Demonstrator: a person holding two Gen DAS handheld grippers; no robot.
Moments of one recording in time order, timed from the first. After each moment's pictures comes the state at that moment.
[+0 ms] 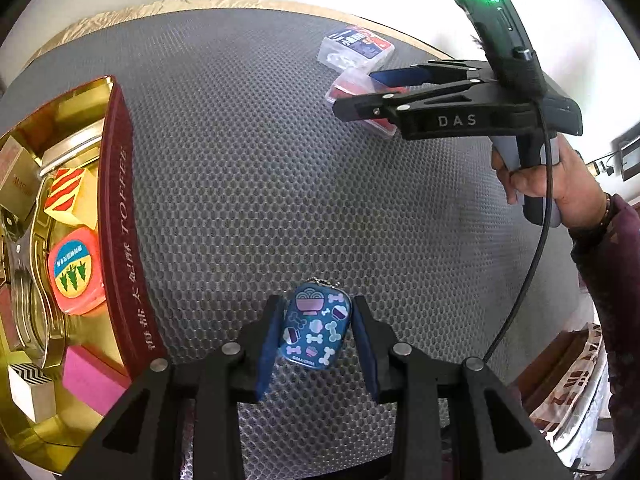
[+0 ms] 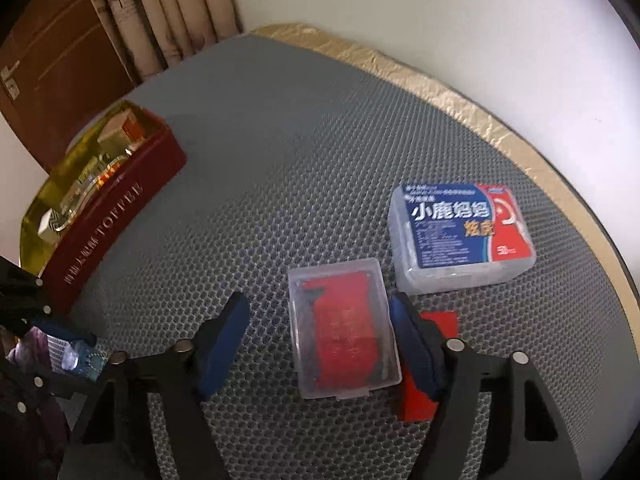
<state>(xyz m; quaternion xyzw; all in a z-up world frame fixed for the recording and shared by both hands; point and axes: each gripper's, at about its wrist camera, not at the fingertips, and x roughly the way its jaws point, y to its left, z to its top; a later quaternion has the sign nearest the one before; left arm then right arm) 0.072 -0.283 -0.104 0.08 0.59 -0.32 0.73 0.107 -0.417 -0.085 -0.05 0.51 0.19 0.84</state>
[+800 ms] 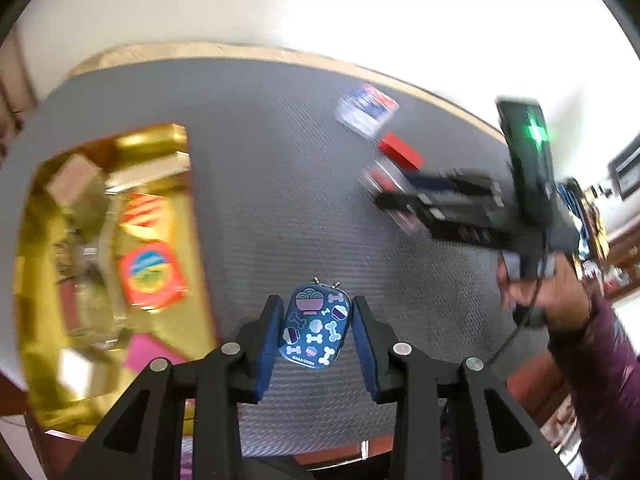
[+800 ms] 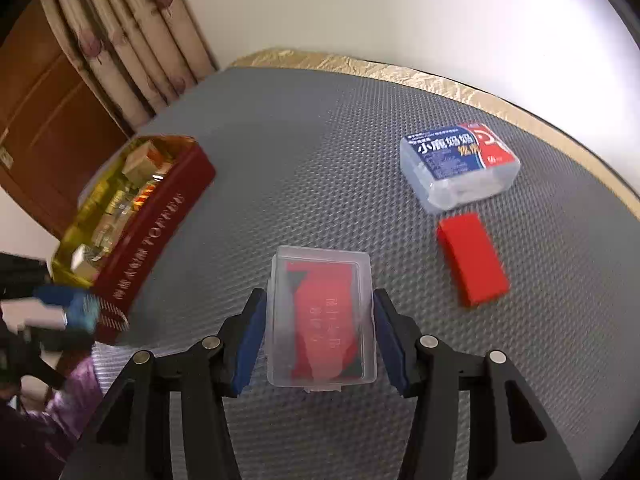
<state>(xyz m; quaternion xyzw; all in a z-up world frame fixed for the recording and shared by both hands) 0.052 -0.227 -0.039 0.06 0.54 -0.30 0.79 0.033 -0.407 -0.075 0.07 0.48 0.15 0.86</state>
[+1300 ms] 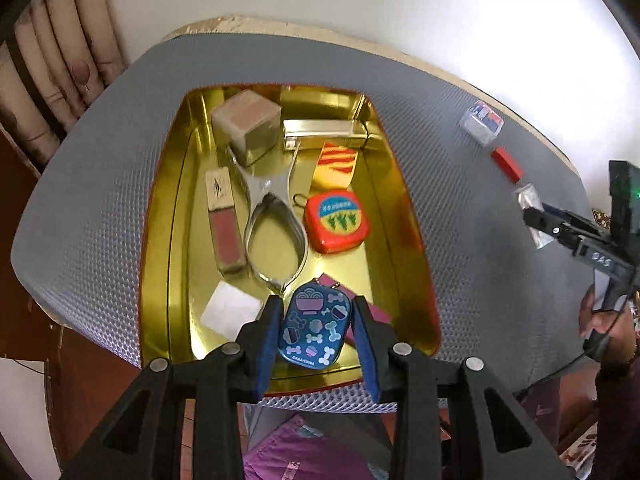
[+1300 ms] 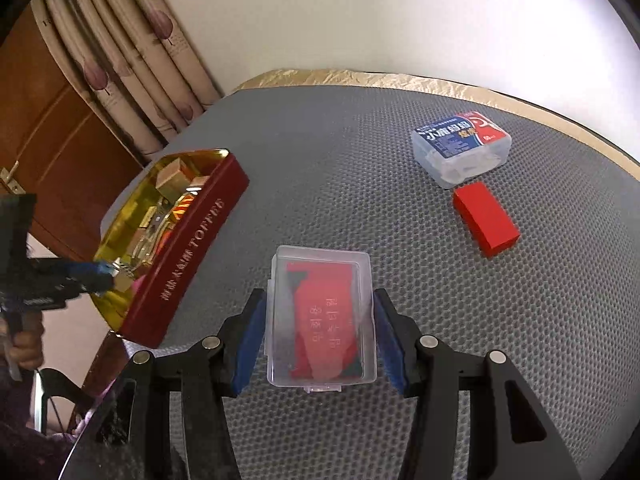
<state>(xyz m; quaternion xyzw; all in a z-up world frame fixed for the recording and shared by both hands) 0.064 -0.113 -0.054 0.05 0.55 -0.19 0.81 0.001 -0.393 -0.057 0.13 0.45 0.14 0.87</state>
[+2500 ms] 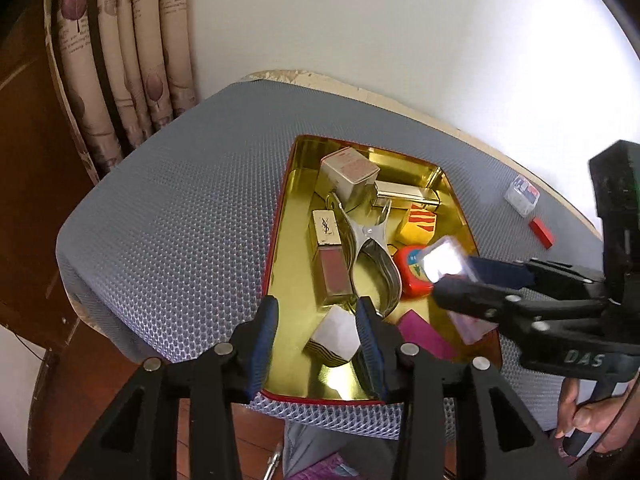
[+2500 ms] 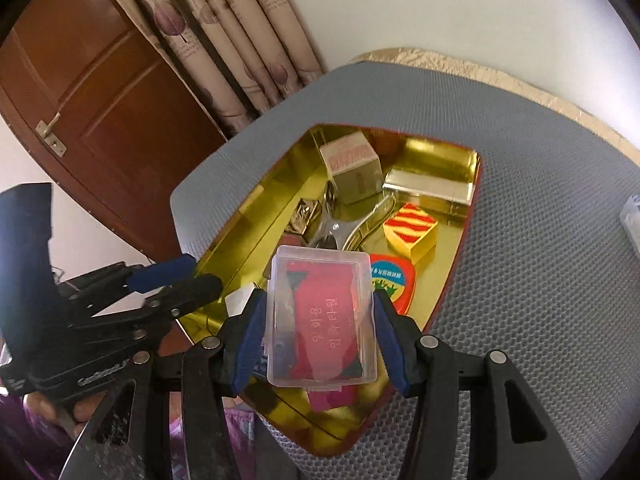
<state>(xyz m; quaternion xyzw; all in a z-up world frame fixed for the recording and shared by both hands) 0.049 -0.050 -0.031 0.00 0.45 -0.11 0.89 0.048 -0.192 -0.035 0.10 0.47 0.24 0.84</state>
